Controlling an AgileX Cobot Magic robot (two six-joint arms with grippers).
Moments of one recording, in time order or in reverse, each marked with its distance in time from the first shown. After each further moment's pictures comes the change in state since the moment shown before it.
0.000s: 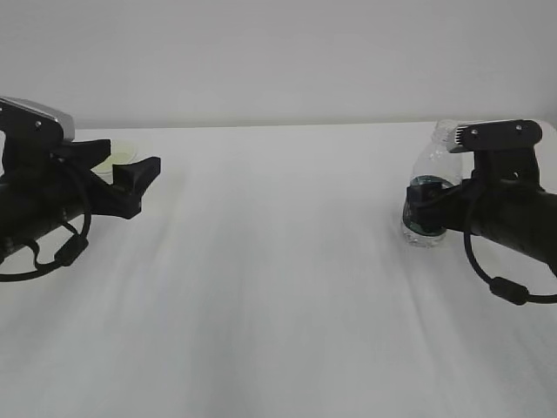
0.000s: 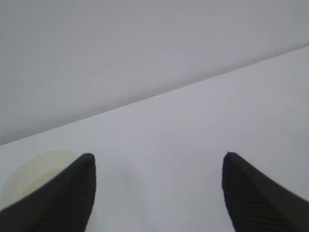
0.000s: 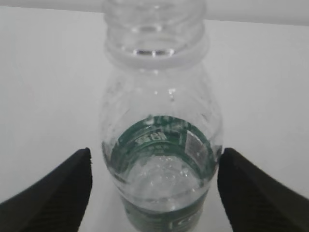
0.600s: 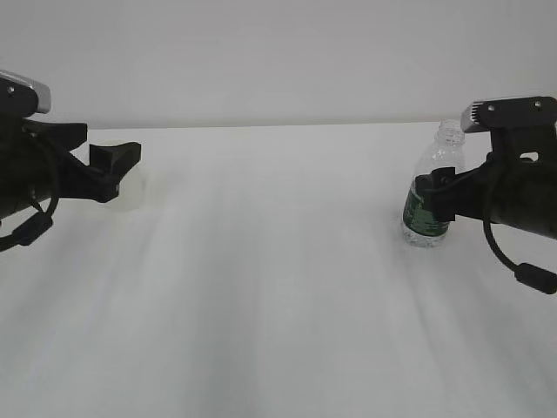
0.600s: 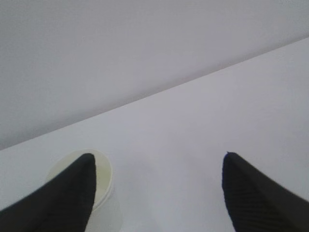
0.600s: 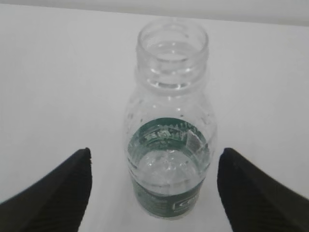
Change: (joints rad) left arm 0.000 -0.196 0.004 -0.004 0.266 0.000; right arm 0.000 -0.148 0.002 -0.008 0.187 0.000
